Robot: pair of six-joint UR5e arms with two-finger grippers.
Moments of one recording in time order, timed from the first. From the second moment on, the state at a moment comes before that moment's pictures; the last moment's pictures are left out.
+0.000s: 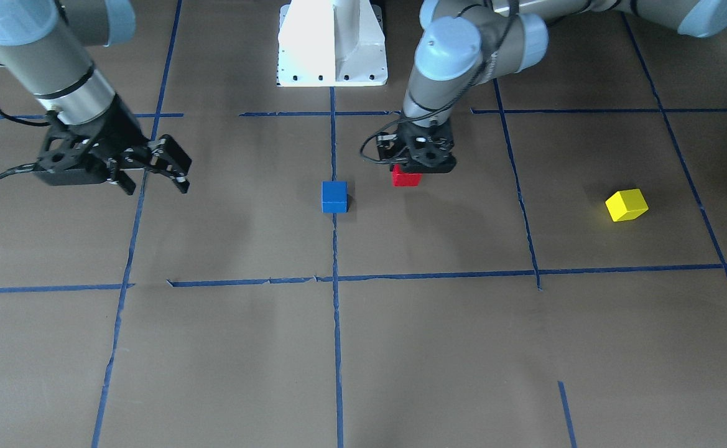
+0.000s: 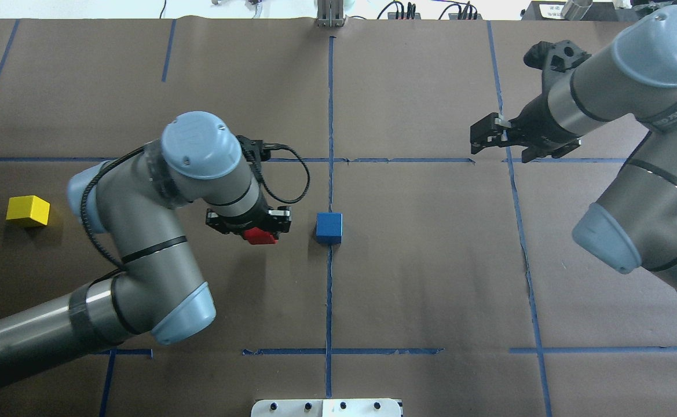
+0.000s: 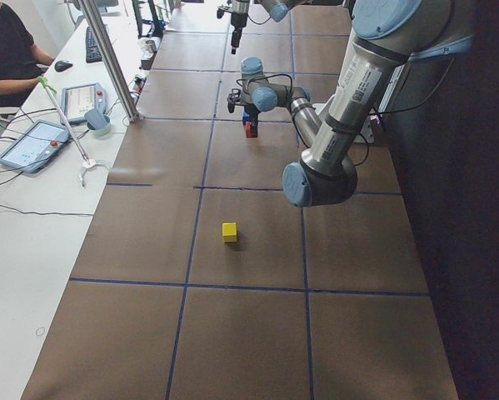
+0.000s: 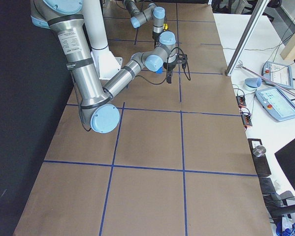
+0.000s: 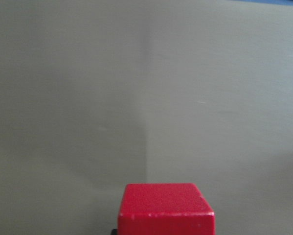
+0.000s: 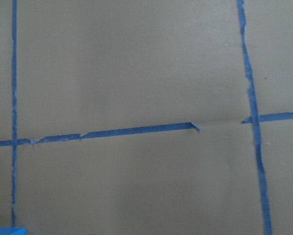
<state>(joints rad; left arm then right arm) -0.54 -2.26 -1.68 -1.54 -1.99 -1.20 0.90 -1.27 1.95 -1.45 2.12 1.06</state>
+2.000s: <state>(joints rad) -0.50 -2.49 -1.45 -1.53 -1.93 -1.24 0.95 -1.34 1.97 -1.45 2.14 0.95</state>
